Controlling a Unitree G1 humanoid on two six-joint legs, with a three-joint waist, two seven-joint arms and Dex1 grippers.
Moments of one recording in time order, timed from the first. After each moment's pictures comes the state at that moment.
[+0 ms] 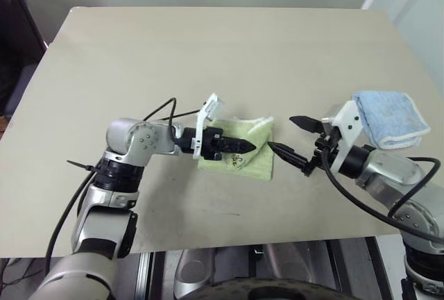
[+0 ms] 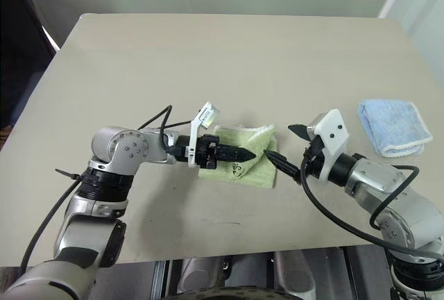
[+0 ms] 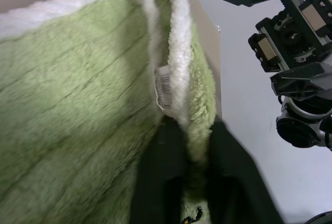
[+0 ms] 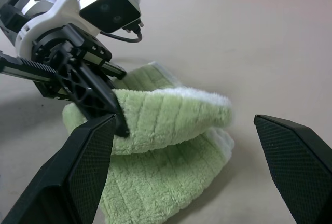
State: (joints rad) left arm -0.67 0.47 -0.14 0.08 -0.84 1.25 -0.90; right arm -0.13 -0.62 -0.09 -0.72 0.66 0.85 0.50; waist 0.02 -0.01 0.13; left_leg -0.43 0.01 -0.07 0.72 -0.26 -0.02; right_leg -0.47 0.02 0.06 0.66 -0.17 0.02
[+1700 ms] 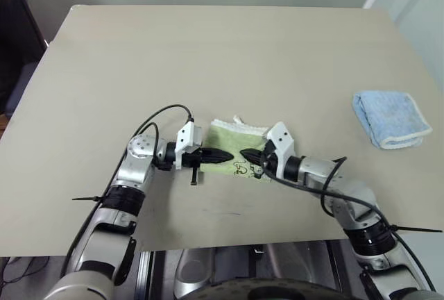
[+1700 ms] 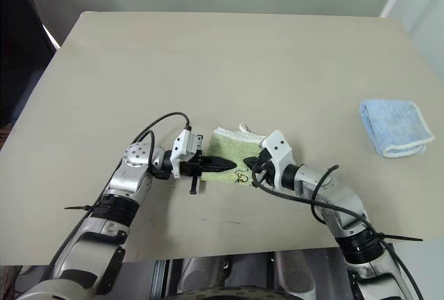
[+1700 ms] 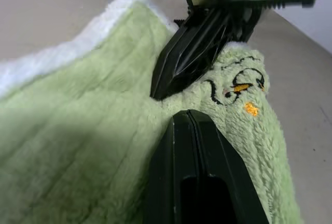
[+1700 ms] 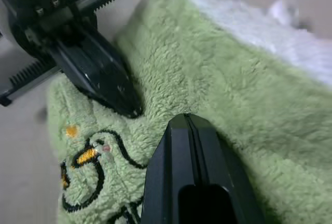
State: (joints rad) left arm -0.51 0.45 -0.18 0.52 -0.27 -0.16 -1.43; right arm -0.26 -0.38 0.33 -0.32 0.38 0.72 0.45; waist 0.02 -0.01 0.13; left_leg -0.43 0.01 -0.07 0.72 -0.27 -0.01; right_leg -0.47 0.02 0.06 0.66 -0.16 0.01
